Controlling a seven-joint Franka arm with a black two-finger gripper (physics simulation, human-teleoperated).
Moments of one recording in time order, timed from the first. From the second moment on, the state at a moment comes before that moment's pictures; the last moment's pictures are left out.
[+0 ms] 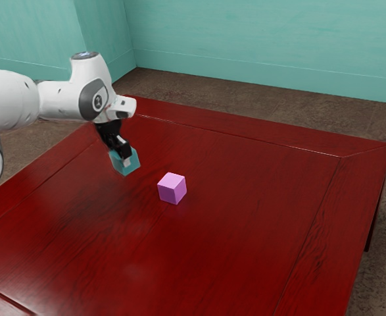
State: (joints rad) arm -0.08 0.43 0.28 -1.66 -0.15 2.15 0.61
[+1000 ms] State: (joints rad) arm -0.24 0.72 0.33 -1.24 -0.24 1.87 0.02
